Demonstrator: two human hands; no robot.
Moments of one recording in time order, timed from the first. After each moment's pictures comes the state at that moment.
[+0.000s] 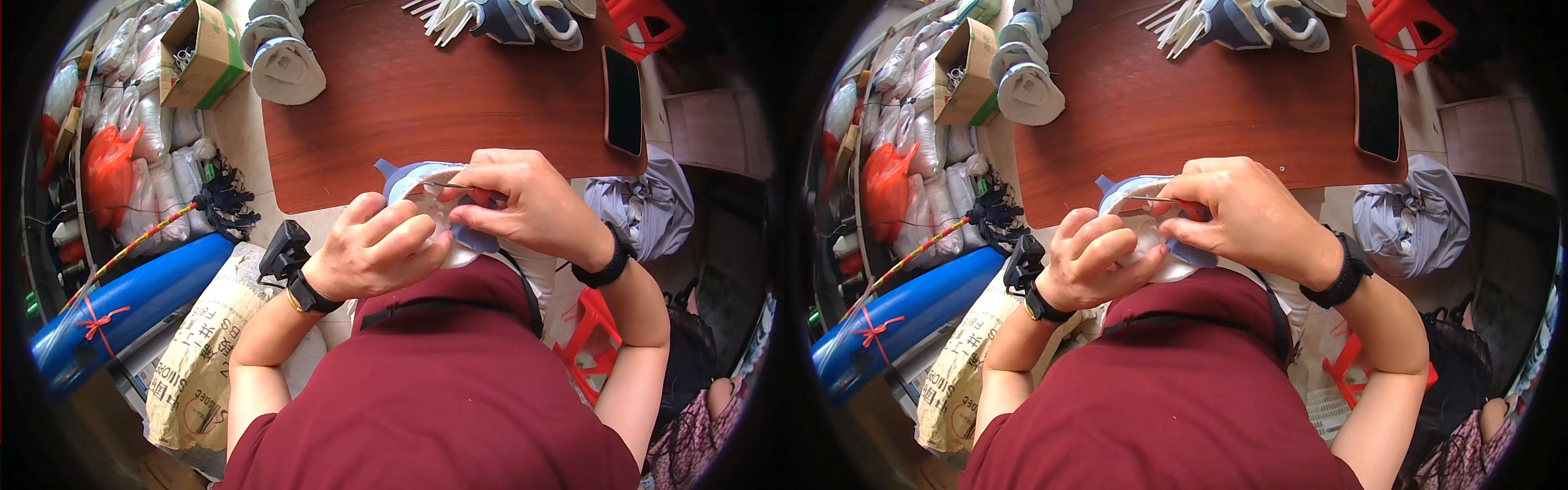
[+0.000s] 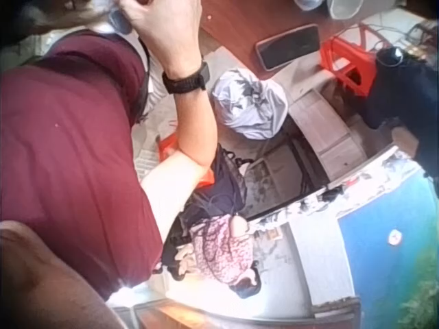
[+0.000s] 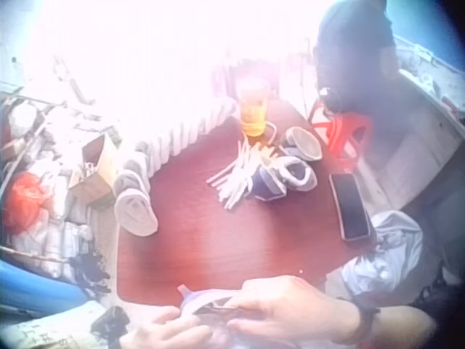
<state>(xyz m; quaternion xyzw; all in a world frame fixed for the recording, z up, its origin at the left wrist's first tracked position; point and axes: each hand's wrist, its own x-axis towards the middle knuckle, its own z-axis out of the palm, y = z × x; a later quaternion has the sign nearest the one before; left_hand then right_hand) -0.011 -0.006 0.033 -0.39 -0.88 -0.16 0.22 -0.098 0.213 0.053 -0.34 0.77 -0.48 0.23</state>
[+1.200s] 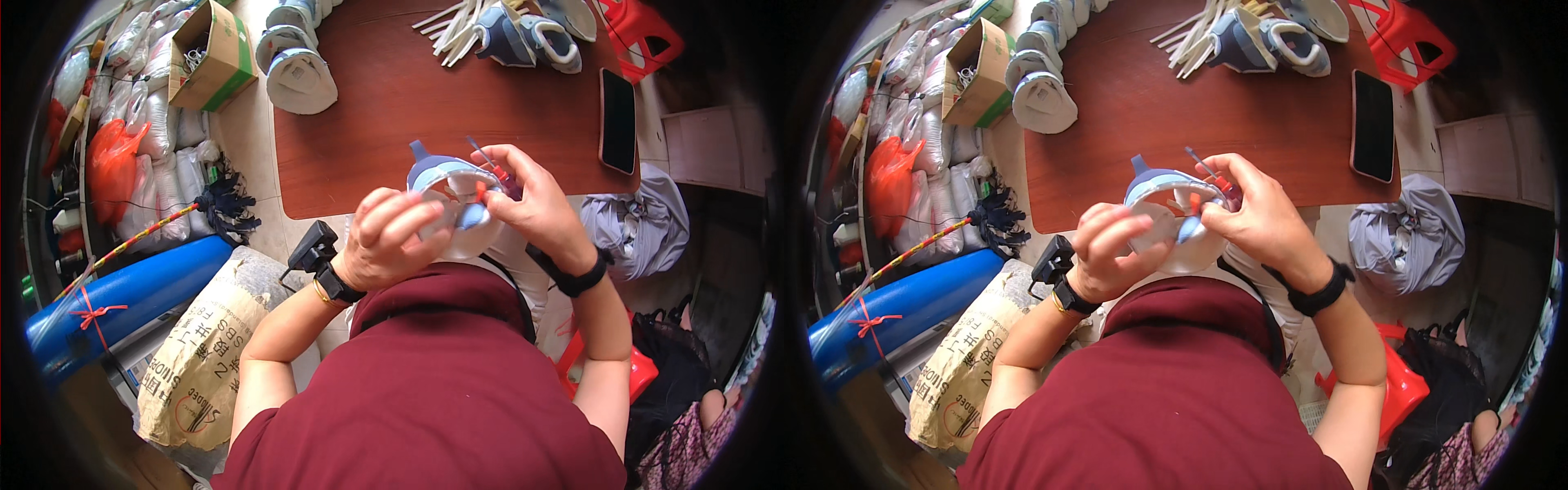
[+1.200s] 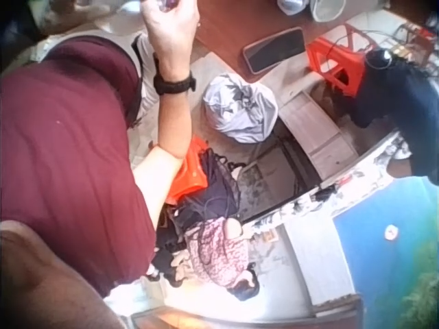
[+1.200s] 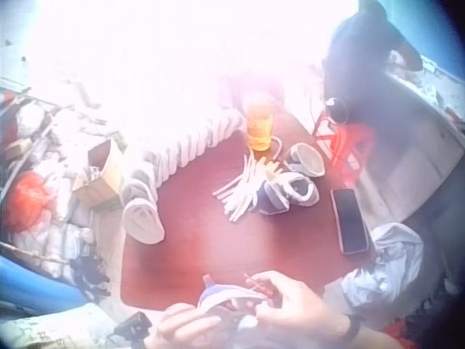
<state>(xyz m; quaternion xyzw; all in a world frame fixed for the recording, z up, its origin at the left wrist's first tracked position) -0.012 0.002 -0.002 -0.33 -0.87 -0.19 0.32 -0.095 0.227 0.029 -0.08 0.72 -0.61 0.31</state>
